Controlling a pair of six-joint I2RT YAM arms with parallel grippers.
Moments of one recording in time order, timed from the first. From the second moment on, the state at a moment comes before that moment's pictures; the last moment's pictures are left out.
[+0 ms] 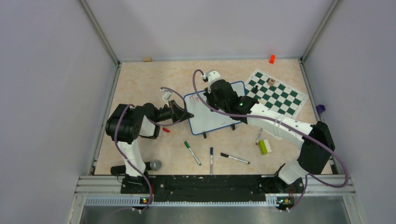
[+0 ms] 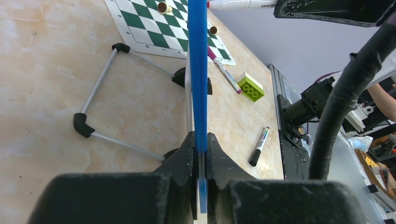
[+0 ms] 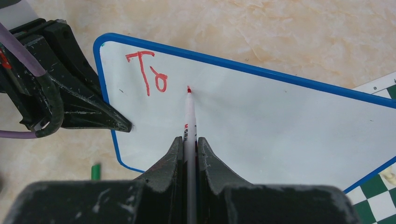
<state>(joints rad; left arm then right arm) -0.16 1.94 0.53 1.53 1.15 -0.77 0.85 1.53 1.27 -0.32 0.27 0.16</state>
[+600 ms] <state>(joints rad) -0.16 1.94 0.53 1.52 1.14 -0.77 0.85 1.54 1.29 -0.33 0.26 0.16</state>
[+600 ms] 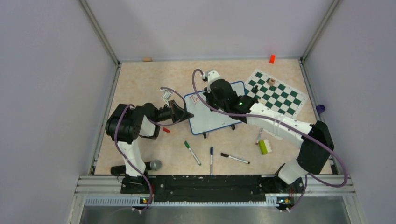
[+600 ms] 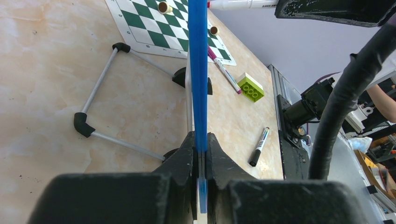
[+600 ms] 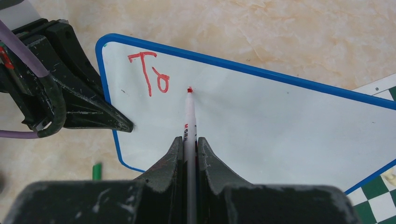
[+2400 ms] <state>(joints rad) -0.16 1.94 0.53 1.51 1.13 -0.77 0.84 1.59 1.40 -0.39 0.26 0.15</state>
